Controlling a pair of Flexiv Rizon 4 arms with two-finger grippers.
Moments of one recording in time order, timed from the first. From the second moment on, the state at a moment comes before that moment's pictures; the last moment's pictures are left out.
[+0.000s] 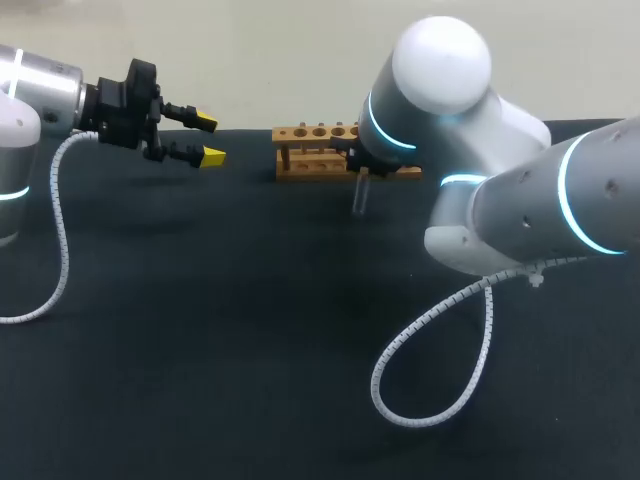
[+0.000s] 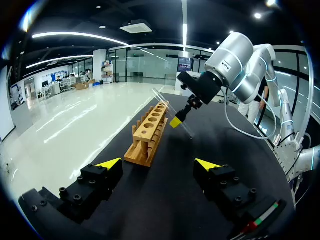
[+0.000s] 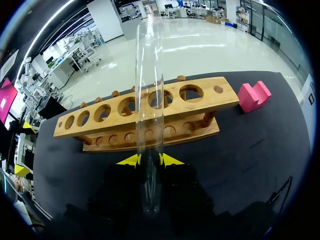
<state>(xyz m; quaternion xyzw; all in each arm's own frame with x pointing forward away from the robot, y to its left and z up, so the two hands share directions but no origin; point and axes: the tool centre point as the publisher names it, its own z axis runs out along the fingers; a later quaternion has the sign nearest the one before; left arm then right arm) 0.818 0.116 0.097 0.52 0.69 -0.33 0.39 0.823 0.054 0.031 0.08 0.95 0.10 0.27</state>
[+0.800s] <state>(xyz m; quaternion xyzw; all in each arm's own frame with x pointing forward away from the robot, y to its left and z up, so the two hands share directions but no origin) 0.818 0.116 0.097 0.52 0.69 -0.33 0.39 0.809 0.041 0.073 0.08 0.94 0.08 0.31</state>
